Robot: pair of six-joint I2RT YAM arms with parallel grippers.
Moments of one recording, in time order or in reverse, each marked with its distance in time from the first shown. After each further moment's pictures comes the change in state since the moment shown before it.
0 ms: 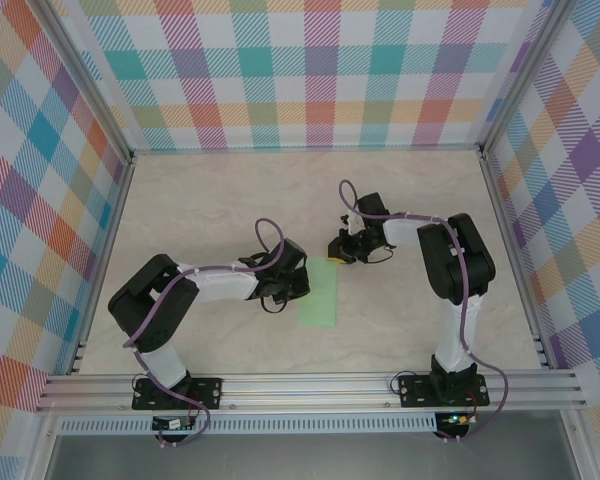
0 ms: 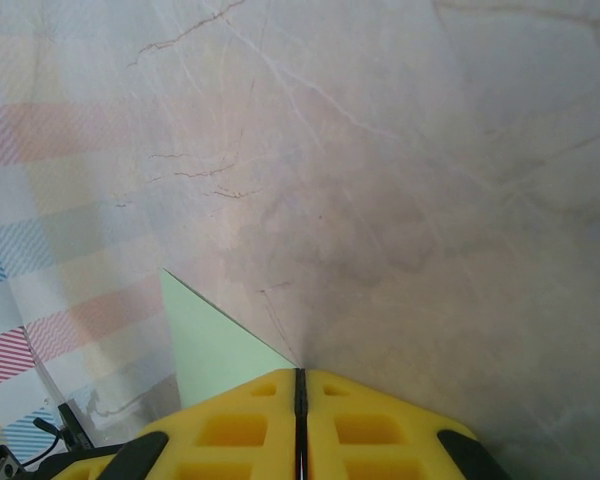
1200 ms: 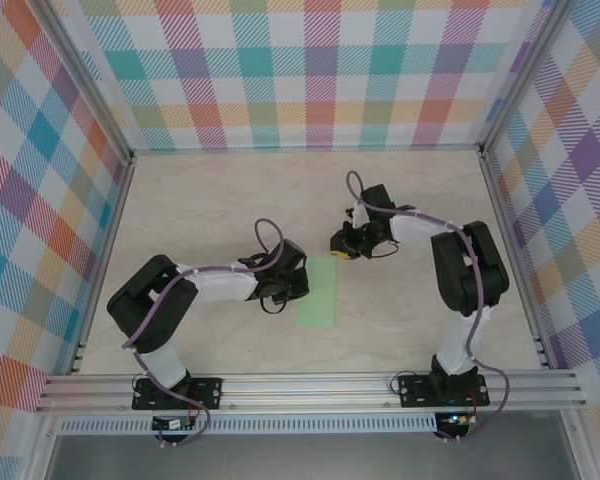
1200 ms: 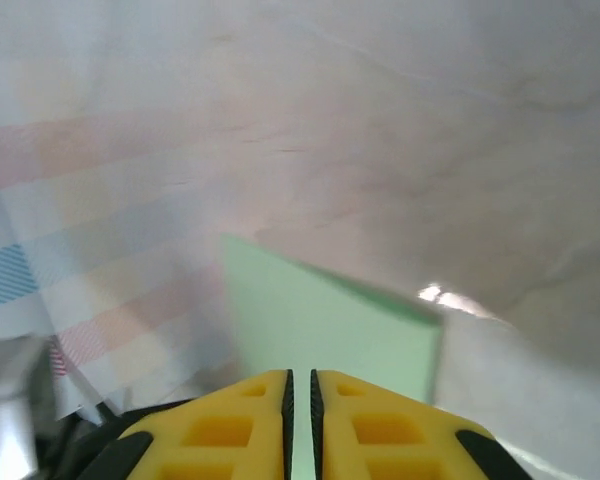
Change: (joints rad) left arm -0.002 -0.007 -0.005 -0.002 -0.010 0.003; right arm -0.005 -0.154 0.014 -0.114 0.009 0.061
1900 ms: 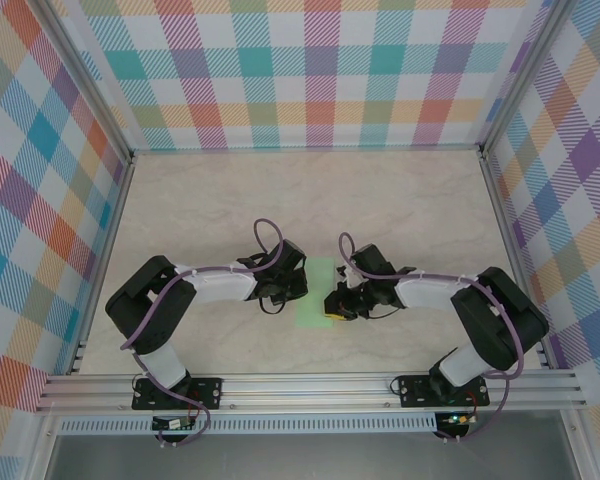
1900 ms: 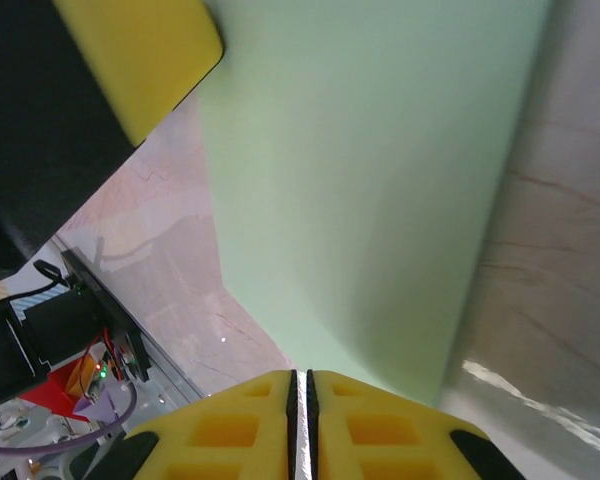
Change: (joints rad) left arm 0.000 -0.010 0.000 -0.024 -0.008 0.003; right arm 0.274 -0.327 -0.567 0.291 -0.003 0.209
